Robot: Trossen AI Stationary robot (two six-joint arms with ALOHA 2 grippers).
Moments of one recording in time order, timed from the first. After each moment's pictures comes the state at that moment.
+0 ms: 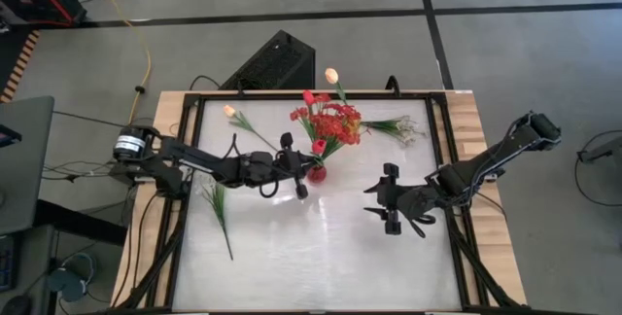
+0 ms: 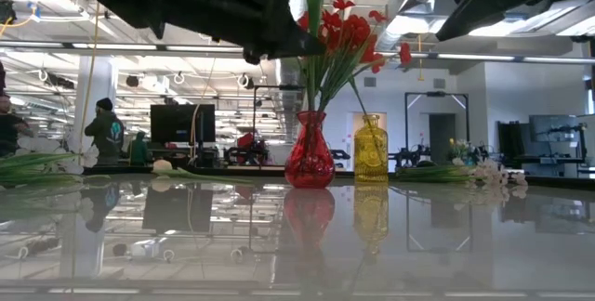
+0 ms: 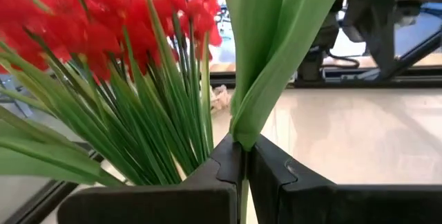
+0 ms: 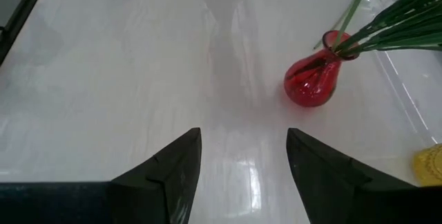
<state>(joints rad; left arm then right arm) -0.04 1.62 0.75 0.79 -0.38 0.12 0.49 1.13 0.81 -0.43 0.47 0.29</state>
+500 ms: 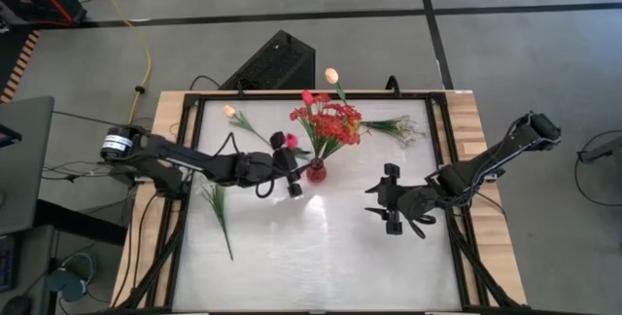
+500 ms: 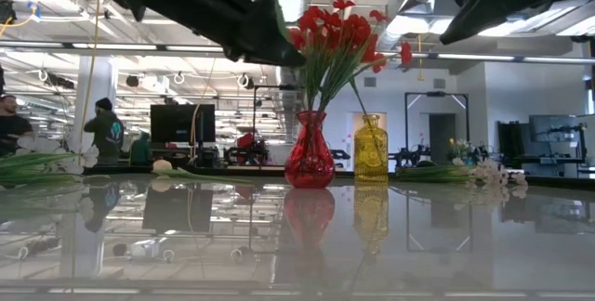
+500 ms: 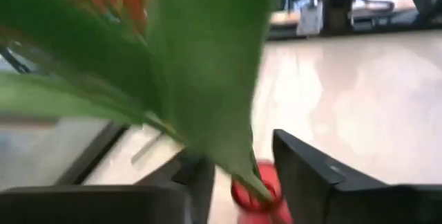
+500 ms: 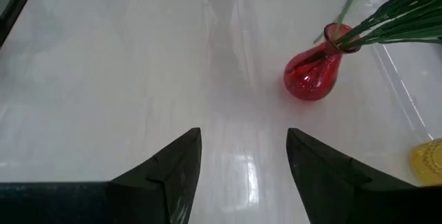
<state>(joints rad) -0.06 1.51 0.75 0.50 -0.48 0.13 0.49 1.13 0.81 -0.45 0.47 0.29</state>
